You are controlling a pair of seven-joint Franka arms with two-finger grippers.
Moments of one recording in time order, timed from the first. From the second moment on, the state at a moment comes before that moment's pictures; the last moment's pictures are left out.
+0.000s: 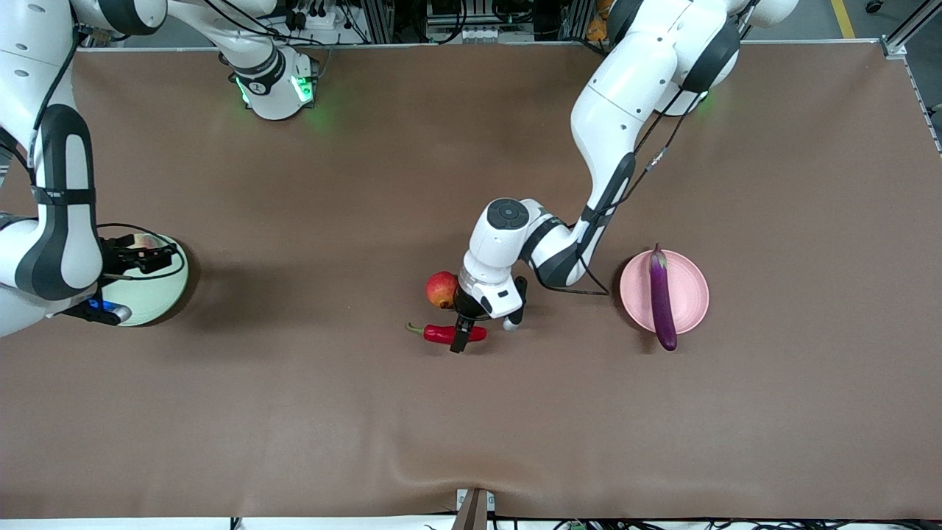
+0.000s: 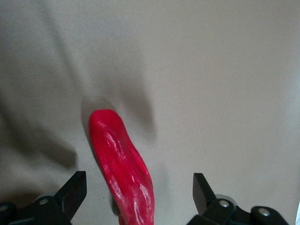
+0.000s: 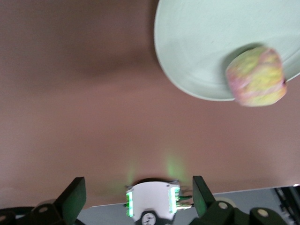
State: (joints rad) left arm -0.67 1.03 -0.07 -1.28 0.24 2.80 -2.23; right arm -0.01 0.60 -0.25 -1.47 0.12 1.32 -0.02
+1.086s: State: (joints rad) left arm -0.67 1.00 -0.06 -1.21 0.19 2.69 -2.24; right arm 0.06 0.59 -0.13 -1.46 0.39 1.38 0.43
